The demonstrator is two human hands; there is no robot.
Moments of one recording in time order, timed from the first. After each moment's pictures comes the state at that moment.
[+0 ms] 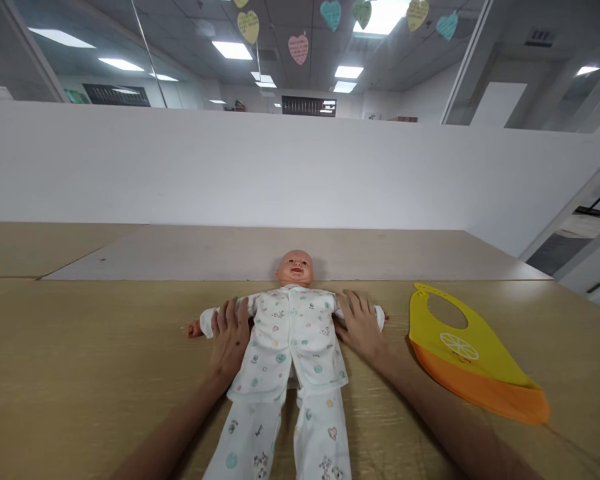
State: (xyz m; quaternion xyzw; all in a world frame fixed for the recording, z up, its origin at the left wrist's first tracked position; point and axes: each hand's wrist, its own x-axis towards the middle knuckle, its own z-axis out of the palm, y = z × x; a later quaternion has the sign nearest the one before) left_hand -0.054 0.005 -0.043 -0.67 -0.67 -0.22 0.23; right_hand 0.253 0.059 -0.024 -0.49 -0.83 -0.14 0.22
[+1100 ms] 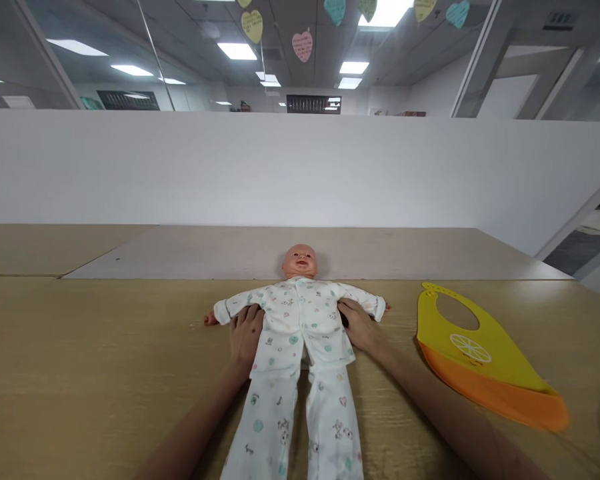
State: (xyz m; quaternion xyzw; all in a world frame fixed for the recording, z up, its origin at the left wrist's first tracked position) left_hand -0.038 0.012 -0.037 -0.68 -0.70 -0.15 0.17; right_hand 0.241 0.077 -0.031 -0.43 -0.86 0.12 0.26
